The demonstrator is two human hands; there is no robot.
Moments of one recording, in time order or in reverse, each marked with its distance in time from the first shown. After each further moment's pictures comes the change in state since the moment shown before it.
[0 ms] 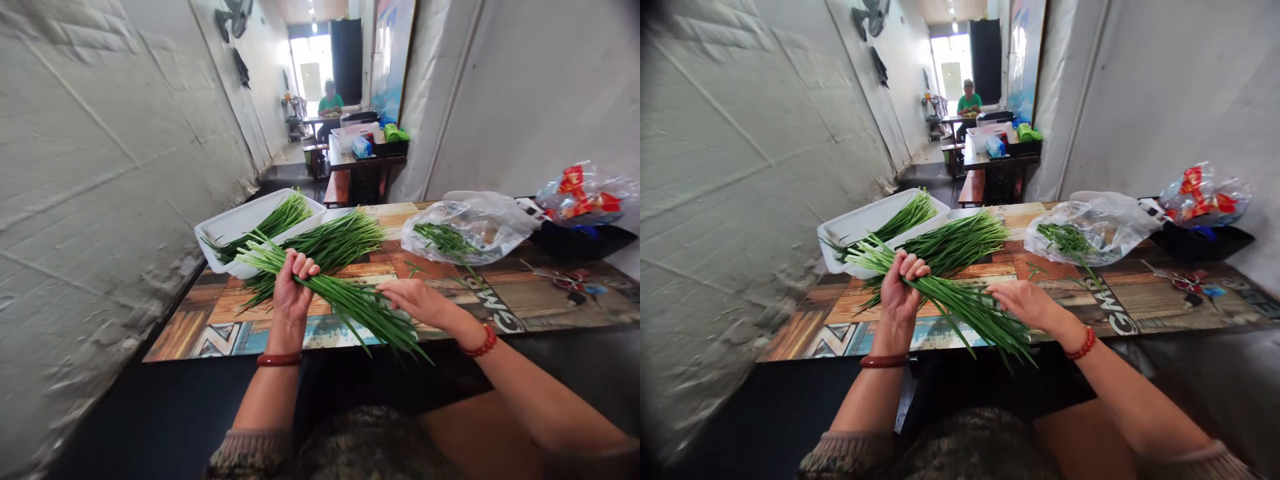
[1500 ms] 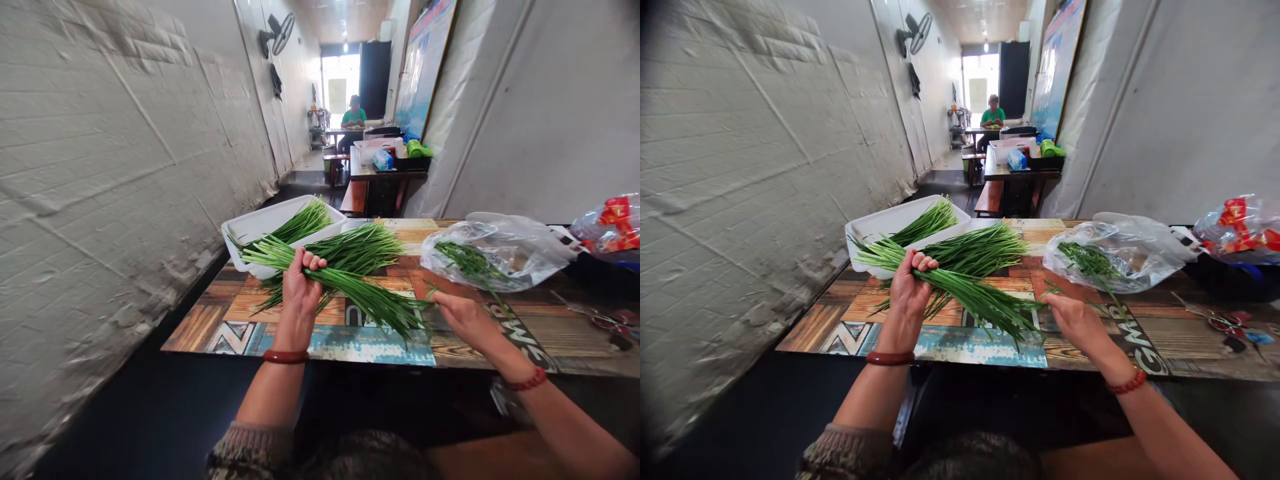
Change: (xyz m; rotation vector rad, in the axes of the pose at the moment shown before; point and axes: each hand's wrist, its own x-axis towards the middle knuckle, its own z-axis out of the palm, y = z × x) left_hand 0.017 0.024 0.007 -0.009 0.156 0.154; right_hand -0.038 0.060 -0.001 -0.069 0.171 0.359
